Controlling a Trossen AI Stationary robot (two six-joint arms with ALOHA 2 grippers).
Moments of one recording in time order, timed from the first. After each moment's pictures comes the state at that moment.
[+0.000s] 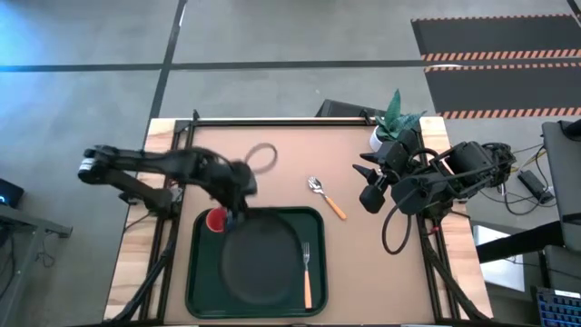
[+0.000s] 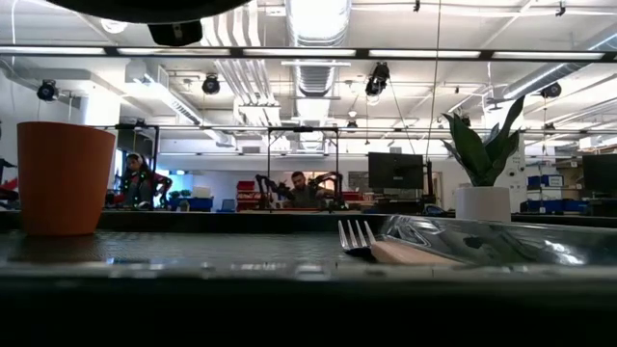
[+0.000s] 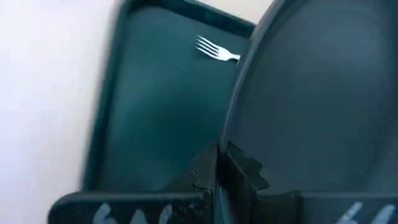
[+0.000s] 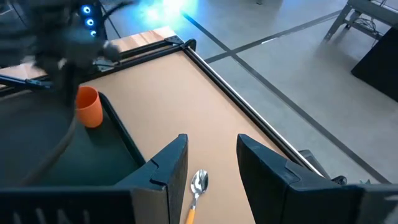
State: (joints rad) left arm -0.11 1.32 1.32 -0.99 0.23 -0.41; right arm 0.44 1.57 2.17 -1.54 0.83 0.70
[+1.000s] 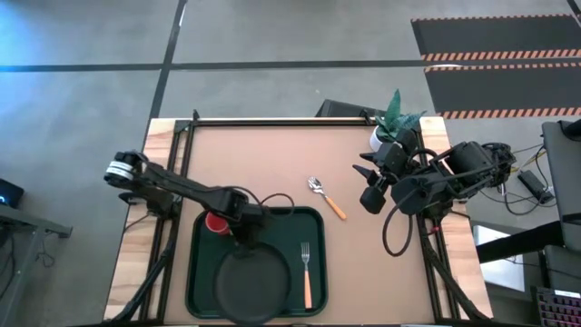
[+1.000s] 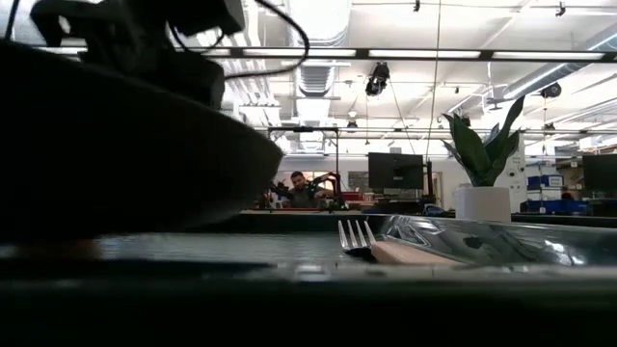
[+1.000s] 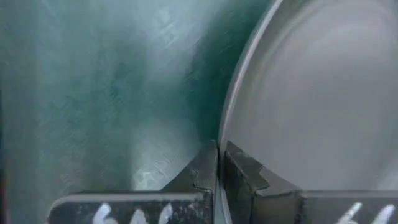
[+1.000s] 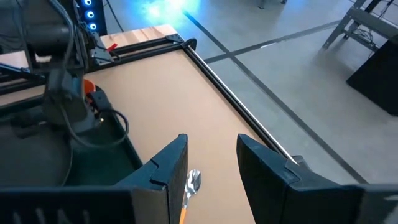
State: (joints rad) left arm -0.21 1.59 0.99 -0.71 0.30 -0.45; right arm 0.44 1.57 2.17 -1.54 0.83 0.63
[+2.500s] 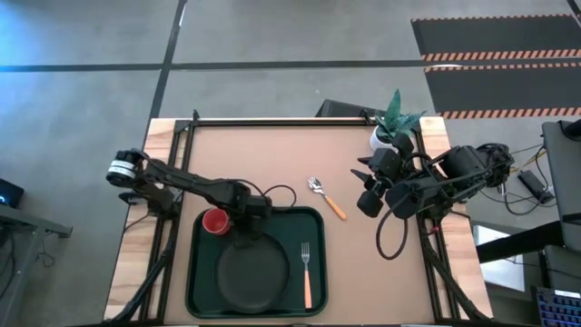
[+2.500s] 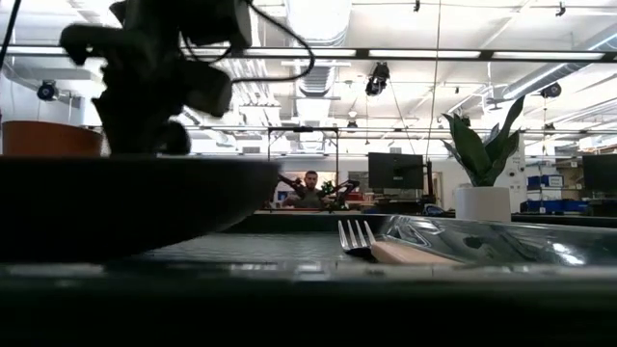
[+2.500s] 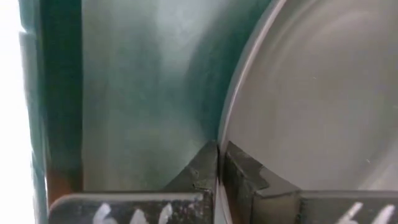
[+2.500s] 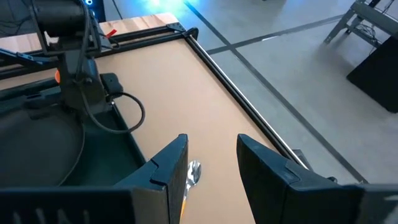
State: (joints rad) left arm -0.13 1.59 1.04 -0.82 0.25 -0.33; right arm 0.44 1.57 2.13 -1.54 0.81 0.64
